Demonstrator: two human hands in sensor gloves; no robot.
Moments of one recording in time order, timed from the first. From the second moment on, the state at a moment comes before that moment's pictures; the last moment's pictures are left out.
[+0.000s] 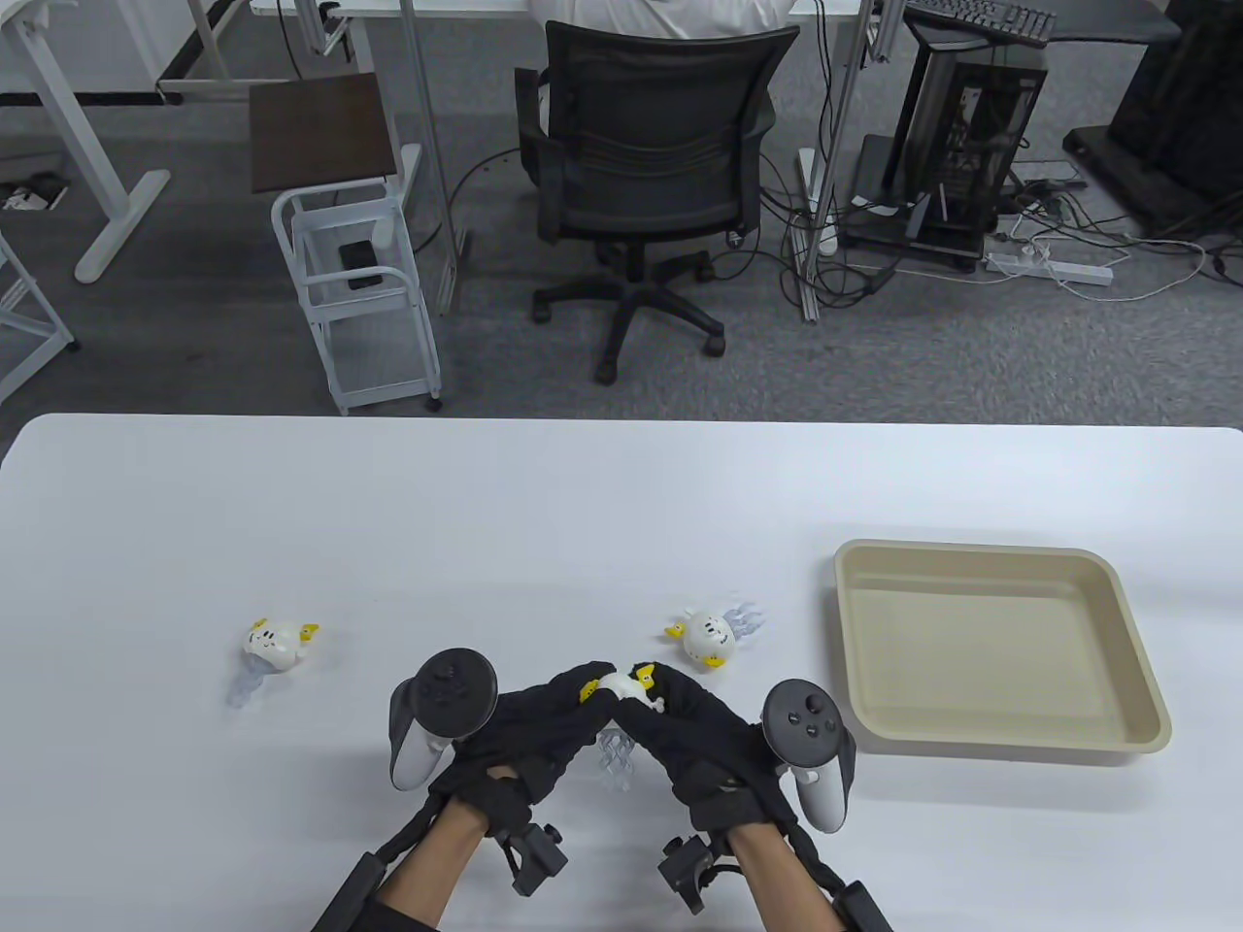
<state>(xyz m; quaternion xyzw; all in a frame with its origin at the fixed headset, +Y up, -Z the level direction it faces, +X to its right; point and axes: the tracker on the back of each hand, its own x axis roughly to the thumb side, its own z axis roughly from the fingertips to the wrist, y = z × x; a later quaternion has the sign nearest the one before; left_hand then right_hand) -0.143 -0.716 -0.311 -0.12 -0.22 0.48 0.84 0.094 -0.739 -0.296 0.11 0.09 0.76 0.64</state>
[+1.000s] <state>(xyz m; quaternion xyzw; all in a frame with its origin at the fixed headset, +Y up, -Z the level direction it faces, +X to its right) -0.186 -0.760 -0.317 -0.23 -0.16 0.11 0.95 0.319 -0.731 -0.421 -0.07 0.20 0.95 0.21</state>
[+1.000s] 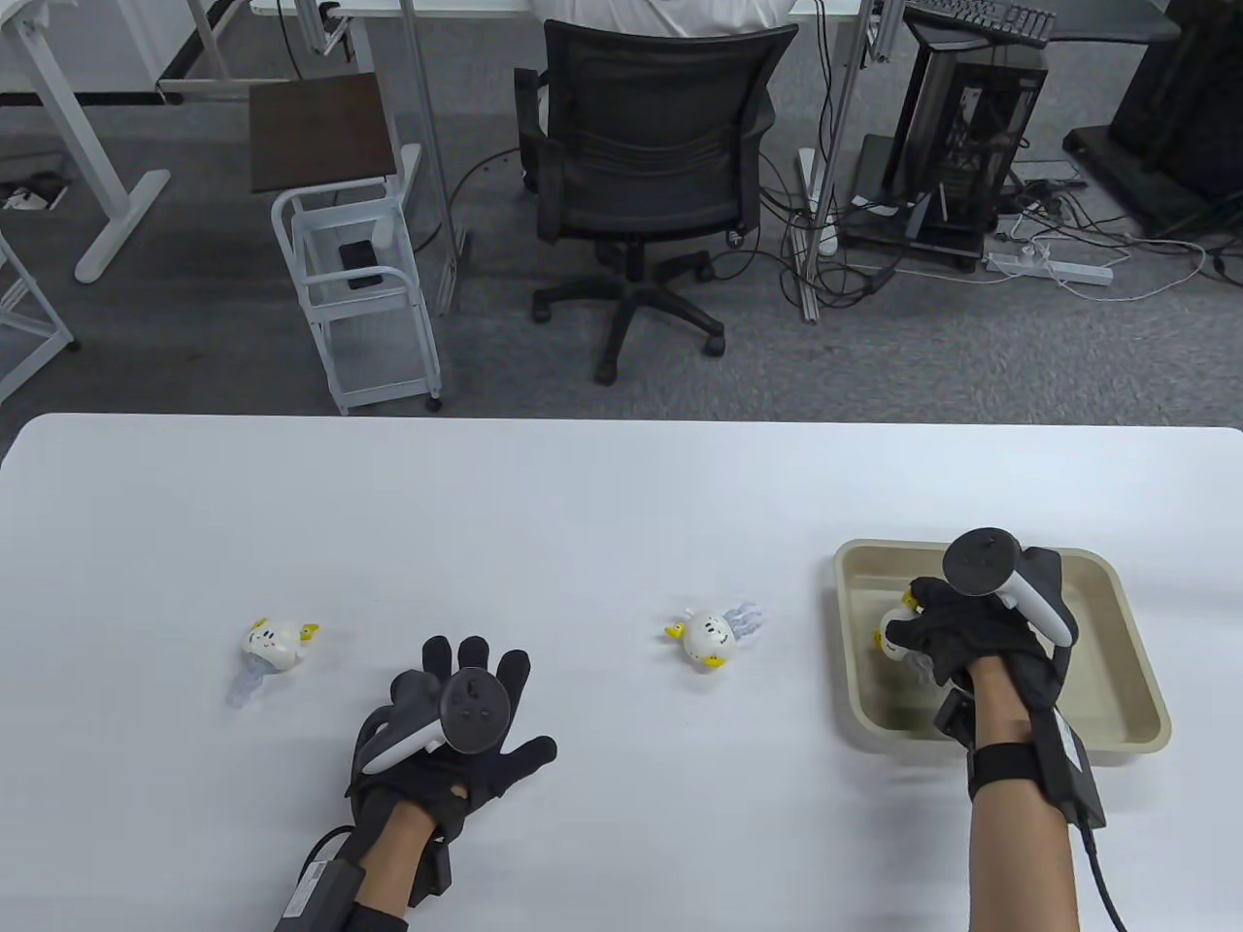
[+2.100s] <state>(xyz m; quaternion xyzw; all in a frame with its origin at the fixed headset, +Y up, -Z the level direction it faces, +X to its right) -0.189 -0.761 -0.321 -0.22 -0.18 0.19 0.94 0.074 -0.716 -0.397 0.17 0.10 0.98 -0.01</state>
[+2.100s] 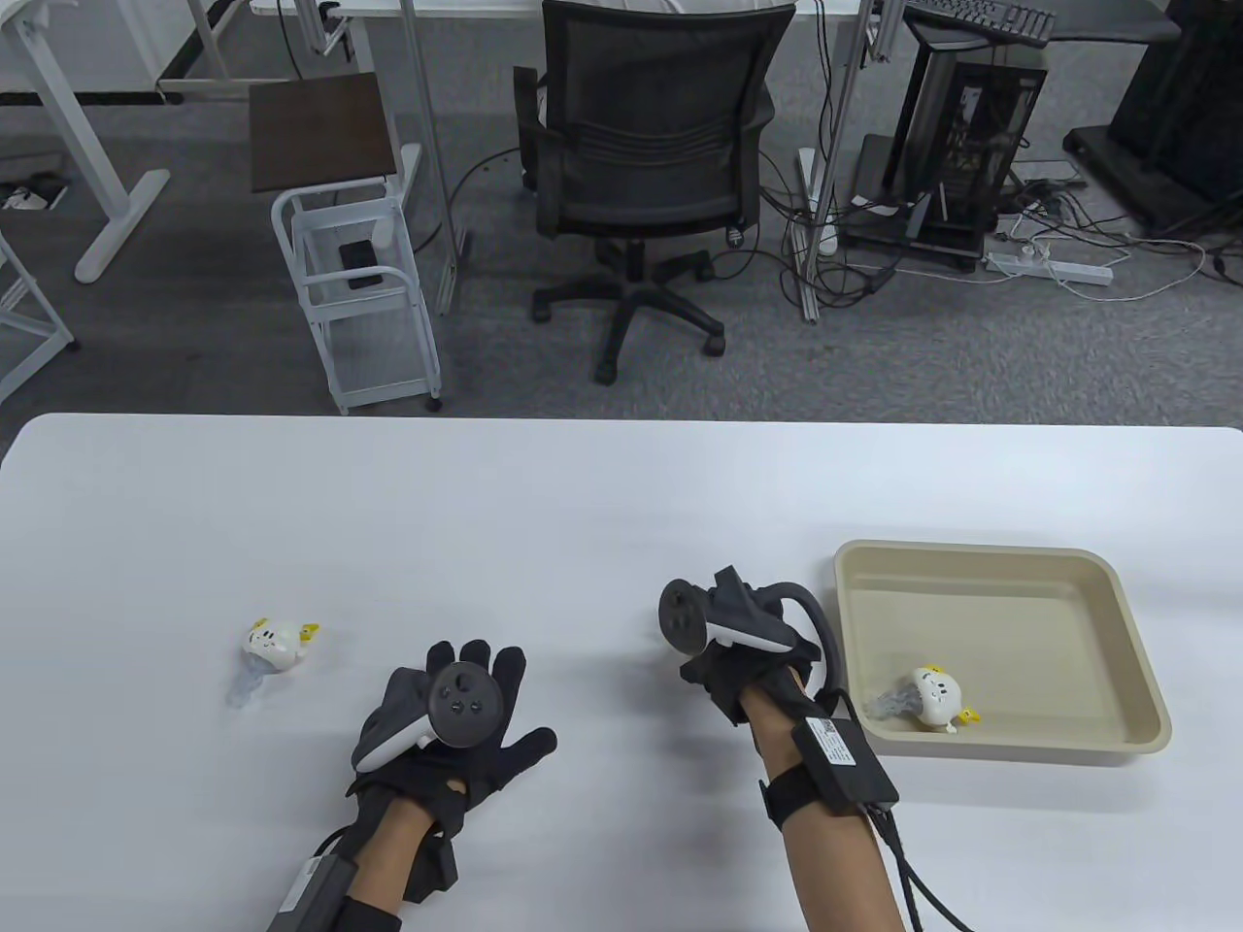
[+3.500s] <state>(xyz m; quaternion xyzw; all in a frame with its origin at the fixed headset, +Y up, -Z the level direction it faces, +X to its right) -0.175 -0.745 -0.317 -0.09 -0.18 0.63 0.75 0.095 -0.728 -0.284 0.12 -0.02 0.83 0.55</state>
